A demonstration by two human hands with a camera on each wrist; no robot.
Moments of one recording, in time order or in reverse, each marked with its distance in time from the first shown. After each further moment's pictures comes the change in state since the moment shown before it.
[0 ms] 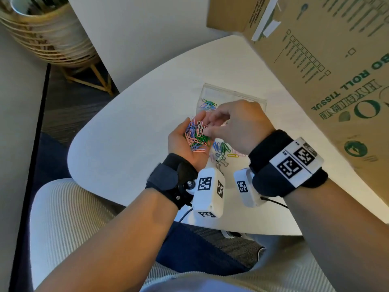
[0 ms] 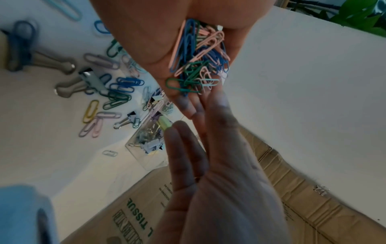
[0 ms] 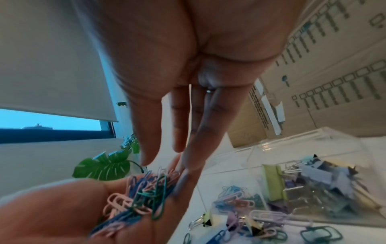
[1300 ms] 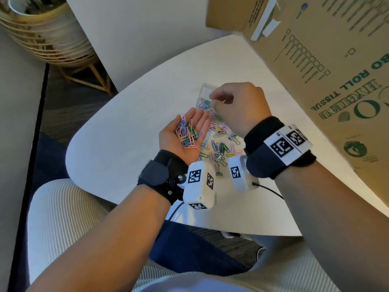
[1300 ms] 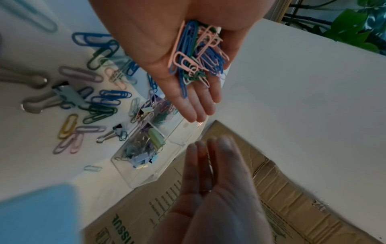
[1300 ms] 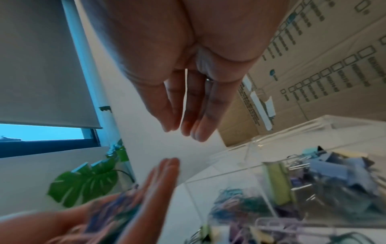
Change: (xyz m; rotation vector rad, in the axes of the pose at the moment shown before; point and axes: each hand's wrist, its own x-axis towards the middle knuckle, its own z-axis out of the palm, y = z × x) left_hand 0.009 0.016 -0.009 0.001 0.025 0.055; right_hand 0.024 0.000 -0.005 0.023 0.193 -0.039
